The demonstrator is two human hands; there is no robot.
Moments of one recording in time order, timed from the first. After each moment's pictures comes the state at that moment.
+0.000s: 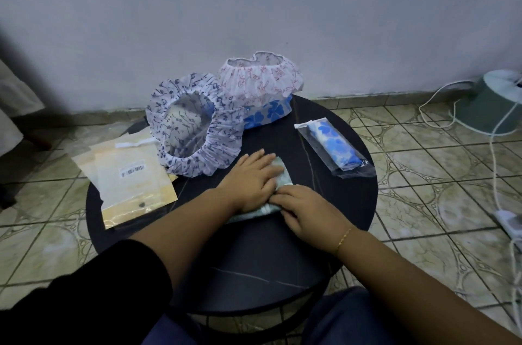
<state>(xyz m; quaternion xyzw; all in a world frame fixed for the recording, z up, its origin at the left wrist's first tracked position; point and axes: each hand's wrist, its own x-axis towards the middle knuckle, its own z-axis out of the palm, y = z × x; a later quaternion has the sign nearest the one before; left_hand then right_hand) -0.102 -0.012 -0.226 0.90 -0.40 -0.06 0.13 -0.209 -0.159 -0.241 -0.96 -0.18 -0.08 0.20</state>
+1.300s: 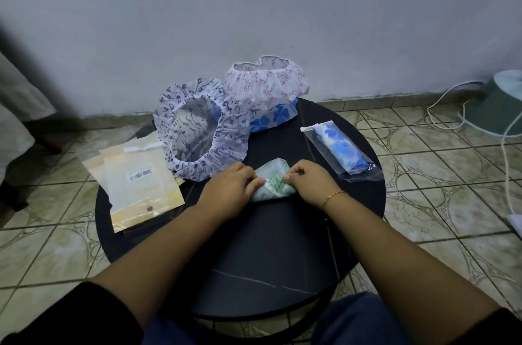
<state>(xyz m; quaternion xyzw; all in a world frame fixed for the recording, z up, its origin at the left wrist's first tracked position) -0.104 0.027 -0.229 0.94 -0.30 0.02 0.19 -0.156 -0.158 -0.213 -0.88 0.16 0.02 0.44</state>
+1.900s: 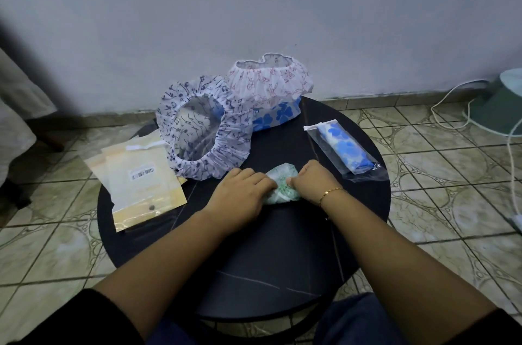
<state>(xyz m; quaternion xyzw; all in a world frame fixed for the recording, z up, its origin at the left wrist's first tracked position) -0.116 0.023 -0.241 0.87 -0.45 0.21 0.05 -0.144 -0.153 -0.213 -0.90 0.26 0.08 0.35</state>
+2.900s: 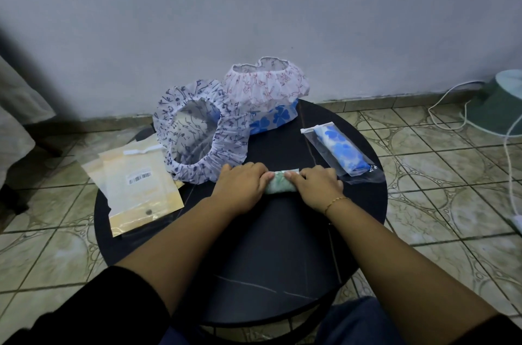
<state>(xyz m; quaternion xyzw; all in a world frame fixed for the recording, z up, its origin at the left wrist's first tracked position) -0.097 -0.001 -0.225 0.95 -0.30 0.00 0.10 -0.158 -0.161 -0.213 -0.95 0.19 0.07 0.24</state>
